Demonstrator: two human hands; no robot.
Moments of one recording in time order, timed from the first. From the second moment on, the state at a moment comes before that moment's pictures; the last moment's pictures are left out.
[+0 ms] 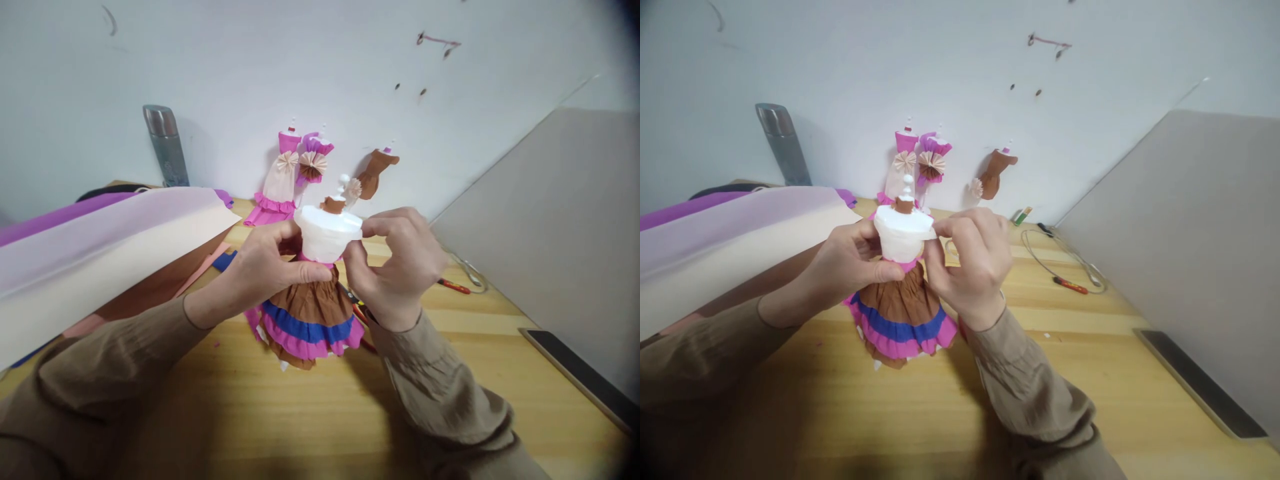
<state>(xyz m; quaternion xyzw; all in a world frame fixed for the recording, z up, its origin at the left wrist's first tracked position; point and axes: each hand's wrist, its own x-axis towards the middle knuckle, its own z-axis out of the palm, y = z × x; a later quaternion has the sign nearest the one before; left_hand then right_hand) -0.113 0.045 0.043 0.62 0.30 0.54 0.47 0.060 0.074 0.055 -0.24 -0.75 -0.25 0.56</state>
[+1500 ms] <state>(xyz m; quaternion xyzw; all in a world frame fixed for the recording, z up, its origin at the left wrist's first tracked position) -0.112 0.041 0.047 0.64 0.34 0.54 0.43 0.060 0.070 0.055 -0.18 -0.74 -0.25 0.60</state>
